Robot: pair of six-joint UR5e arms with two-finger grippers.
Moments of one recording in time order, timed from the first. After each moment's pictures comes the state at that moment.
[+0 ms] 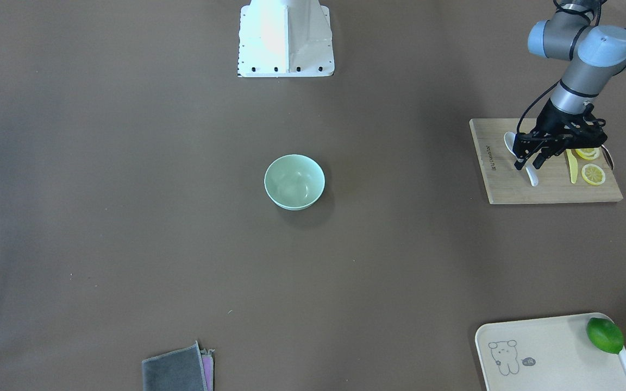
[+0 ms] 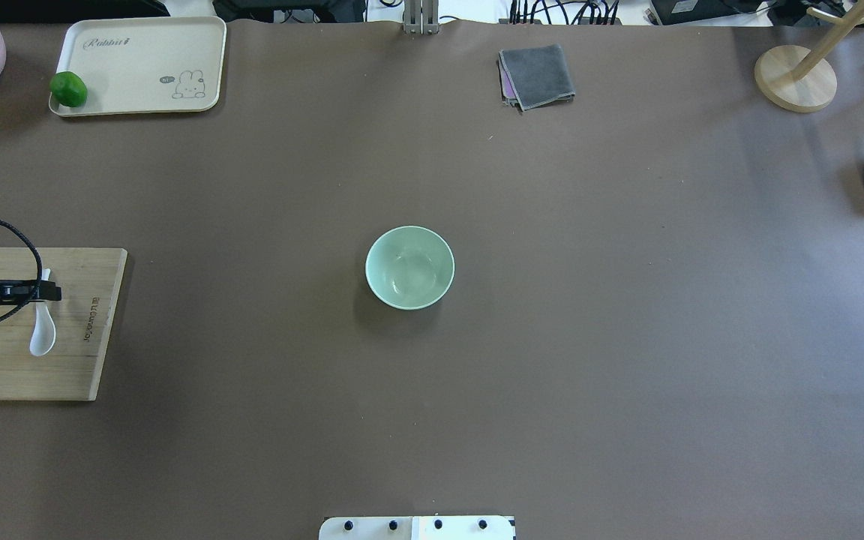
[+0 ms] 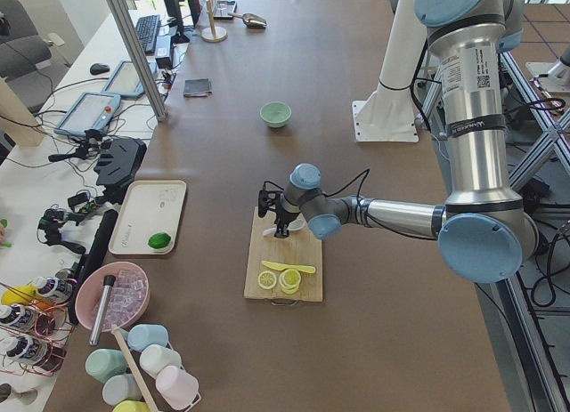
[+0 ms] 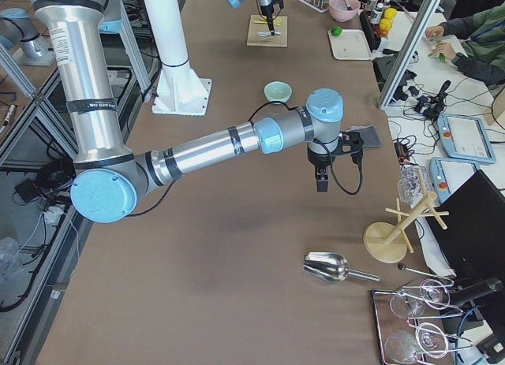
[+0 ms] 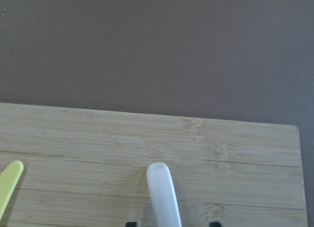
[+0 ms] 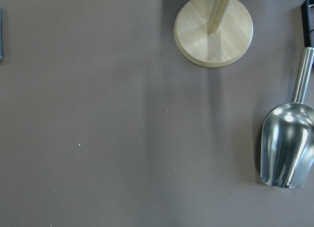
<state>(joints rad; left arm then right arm) -0.78 -1.38 -1.71 -2.45 -1.86 -1.11 1.45 -1.40 1.76 -1.57 2.35 0.35</state>
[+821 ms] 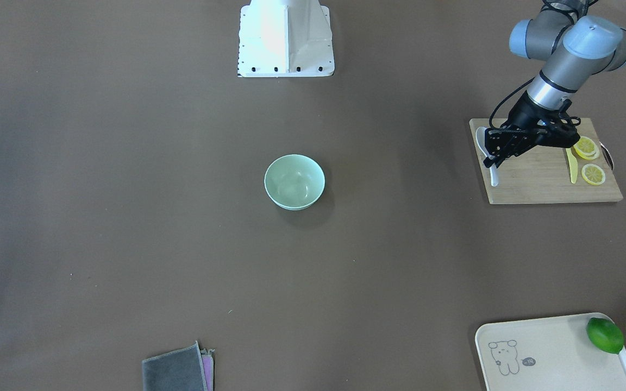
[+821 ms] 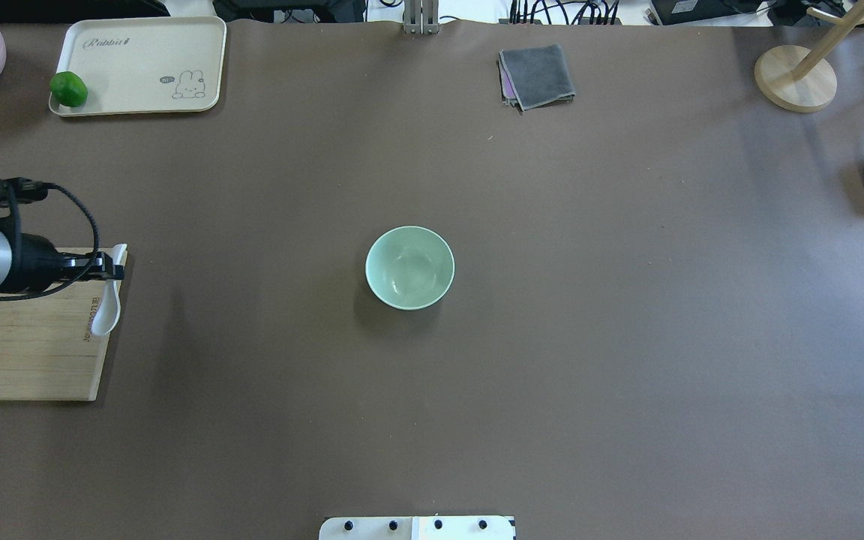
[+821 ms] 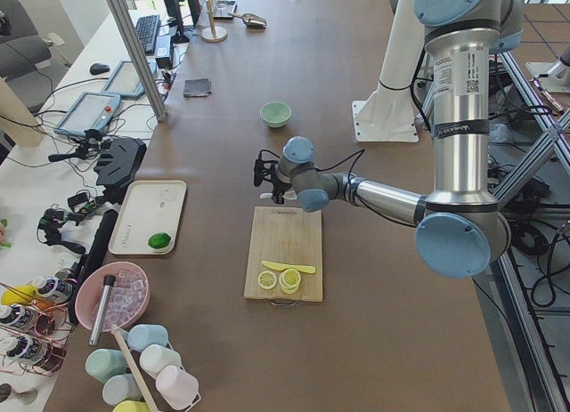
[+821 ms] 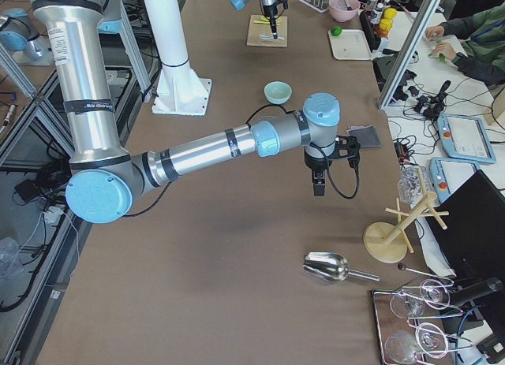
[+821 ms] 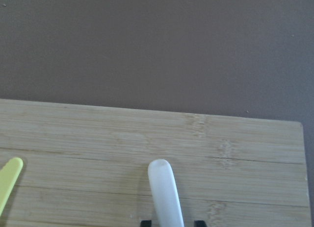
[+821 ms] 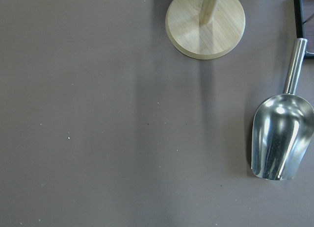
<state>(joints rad) -0.78 -1.55 -1.80 -2.38 -1.96 -1.23 1.45 -1.43 1.77 -1.57 2.34 0.34</state>
